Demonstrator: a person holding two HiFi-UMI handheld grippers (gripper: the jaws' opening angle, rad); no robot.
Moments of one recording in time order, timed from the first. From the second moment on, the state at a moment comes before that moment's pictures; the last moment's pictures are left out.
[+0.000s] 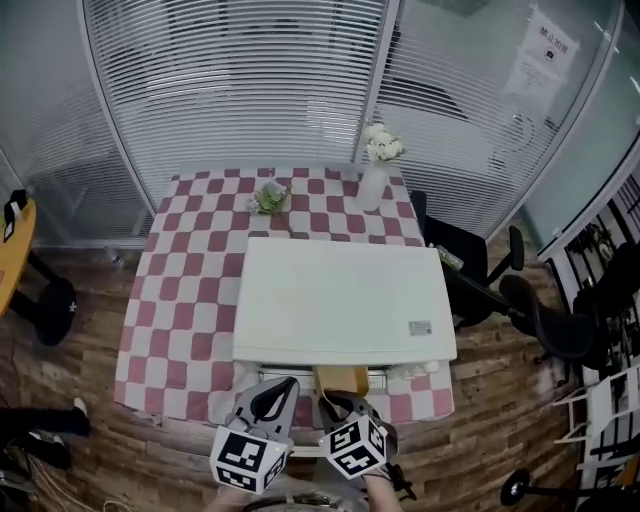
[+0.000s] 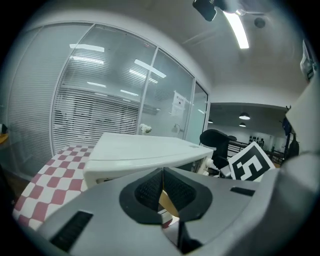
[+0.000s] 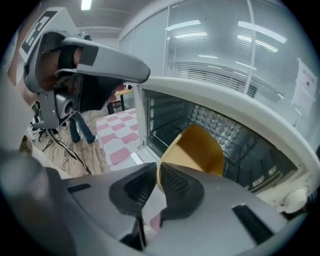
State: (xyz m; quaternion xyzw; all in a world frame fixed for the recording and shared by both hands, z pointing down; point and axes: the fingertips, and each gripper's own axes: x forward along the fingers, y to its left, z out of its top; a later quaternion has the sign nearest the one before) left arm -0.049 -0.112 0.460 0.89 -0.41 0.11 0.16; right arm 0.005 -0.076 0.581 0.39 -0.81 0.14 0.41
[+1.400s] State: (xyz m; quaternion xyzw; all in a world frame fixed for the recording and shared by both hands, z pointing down) left arm -0.114 -0.138 0.476 0.82 -0.53 0.11 0.20; right arm -0.011 -0.163 0.612 0.38 -0.81 -0.01 0.45
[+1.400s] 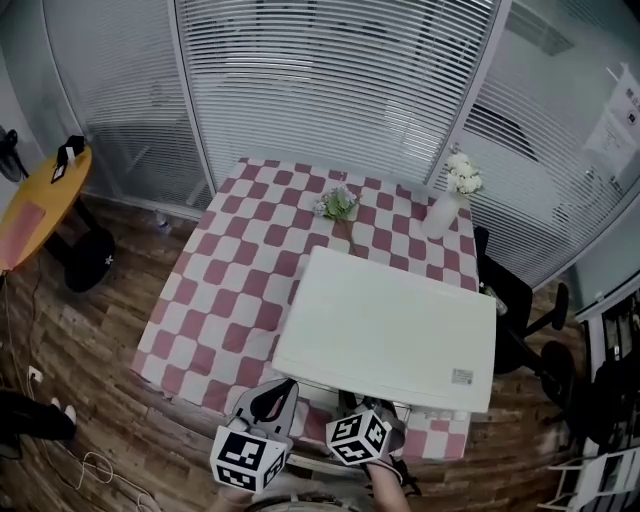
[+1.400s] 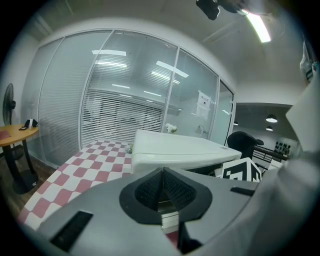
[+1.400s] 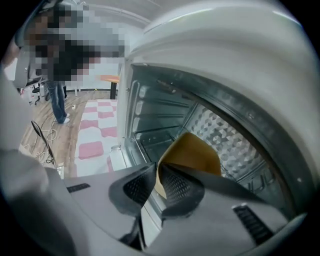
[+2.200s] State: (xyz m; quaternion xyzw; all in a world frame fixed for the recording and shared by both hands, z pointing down) left arm -0.096 -0.118 0.489 0.84 -0.49 0.14 0.18; right arm -0.002 -0.144 0.584 0.42 -0.82 0.03 0.38
